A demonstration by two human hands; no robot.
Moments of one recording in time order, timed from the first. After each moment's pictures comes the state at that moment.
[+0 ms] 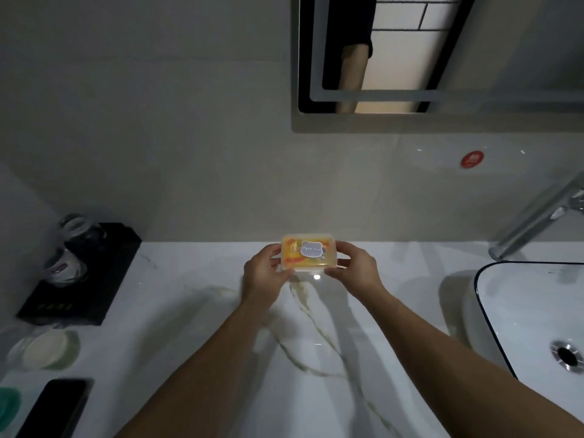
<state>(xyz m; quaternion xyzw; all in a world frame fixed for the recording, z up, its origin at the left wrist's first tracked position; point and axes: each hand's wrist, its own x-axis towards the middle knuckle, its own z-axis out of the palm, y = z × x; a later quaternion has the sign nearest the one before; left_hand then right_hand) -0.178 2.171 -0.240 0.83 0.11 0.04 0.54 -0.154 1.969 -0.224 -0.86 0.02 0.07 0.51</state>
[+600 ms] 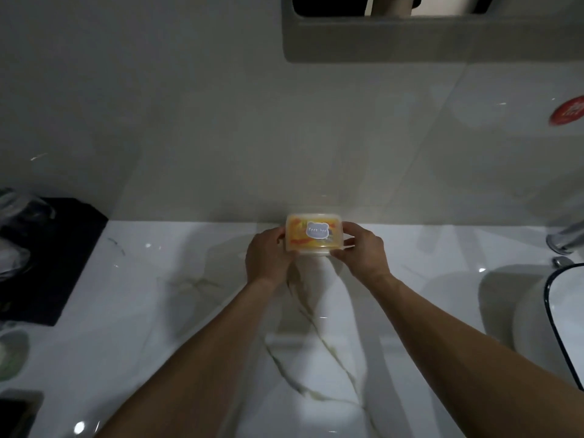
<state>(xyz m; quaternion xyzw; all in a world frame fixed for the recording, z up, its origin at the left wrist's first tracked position) -0.095 2.155 -0.322 0.91 0.15 0.02 0.39 -0.068 1.967 -0.318 -0.90 0.02 0.07 0.42</state>
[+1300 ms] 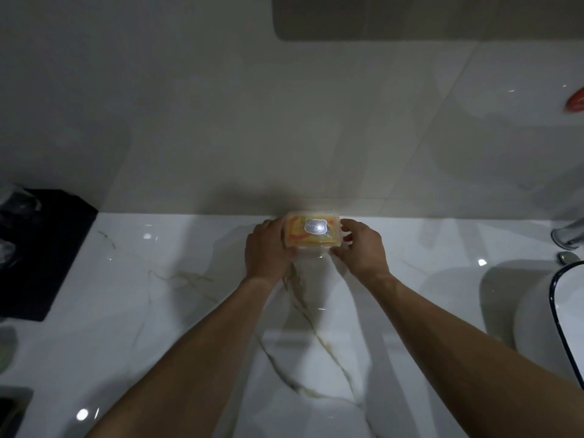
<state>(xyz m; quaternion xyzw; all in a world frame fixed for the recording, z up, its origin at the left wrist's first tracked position) -0.081 2.152 -0.345 0.96 0.09 0.01 0.26 -0.063 1.963 -0.335 -0.93 0.01 0.08 0.36</state>
